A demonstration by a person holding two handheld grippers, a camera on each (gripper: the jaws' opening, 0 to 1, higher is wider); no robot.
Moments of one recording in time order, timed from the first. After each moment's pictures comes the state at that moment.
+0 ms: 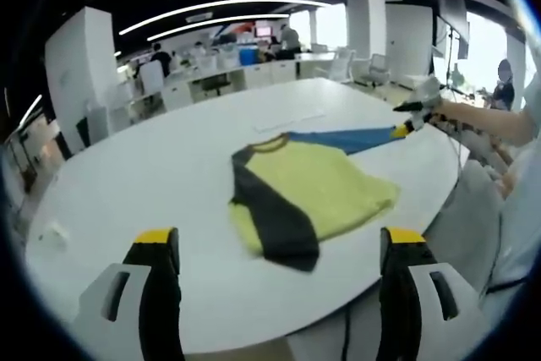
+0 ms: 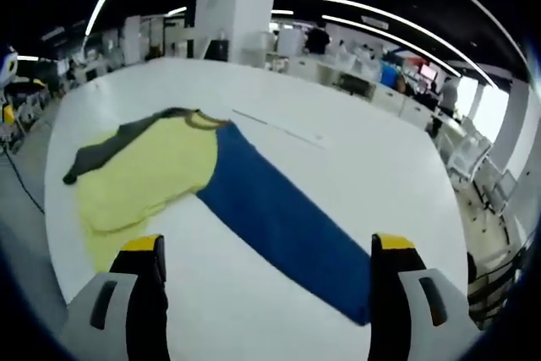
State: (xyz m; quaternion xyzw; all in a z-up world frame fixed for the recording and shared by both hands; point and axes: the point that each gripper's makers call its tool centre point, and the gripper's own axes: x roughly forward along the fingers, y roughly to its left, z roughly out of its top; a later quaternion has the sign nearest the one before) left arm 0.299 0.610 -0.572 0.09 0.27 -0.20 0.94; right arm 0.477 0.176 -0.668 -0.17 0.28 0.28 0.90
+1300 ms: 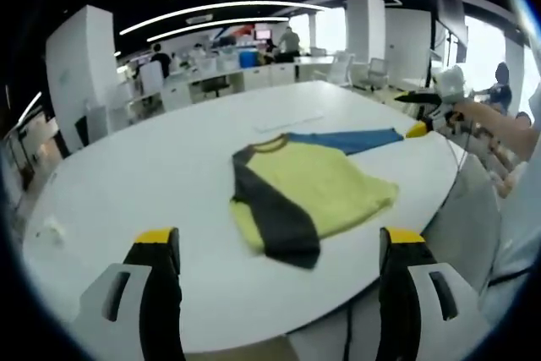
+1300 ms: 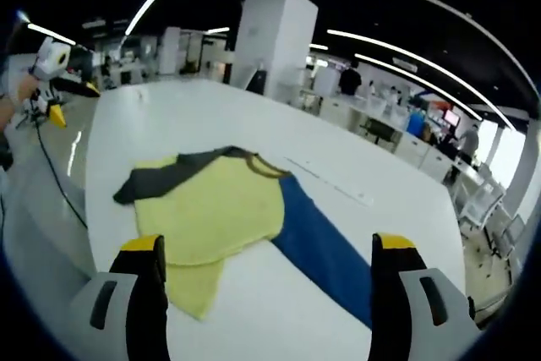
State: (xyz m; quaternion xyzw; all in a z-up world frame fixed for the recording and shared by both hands) left arm 0.296 0.621 -0.576 0.08 0.26 -0.20 0.94; right arm 0.412 0.266 -0.600 -0.18 0.19 0.35 0.90
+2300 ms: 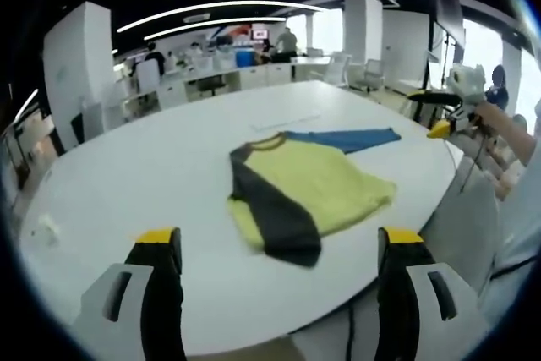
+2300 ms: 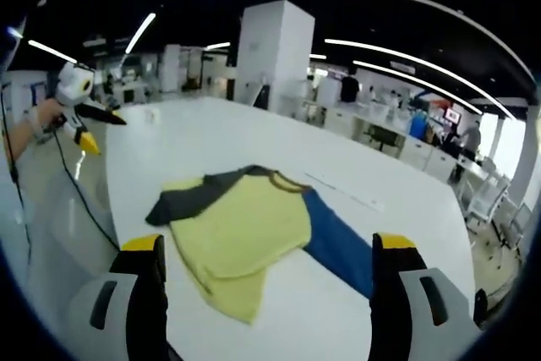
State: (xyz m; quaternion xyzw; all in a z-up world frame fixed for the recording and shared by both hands) left arm 0.297 0.625 -0.584 0.07 0.26 -0.22 0.94; right arm 0.354 0.300 -0.569 -0.16 0.17 0.35 0.91
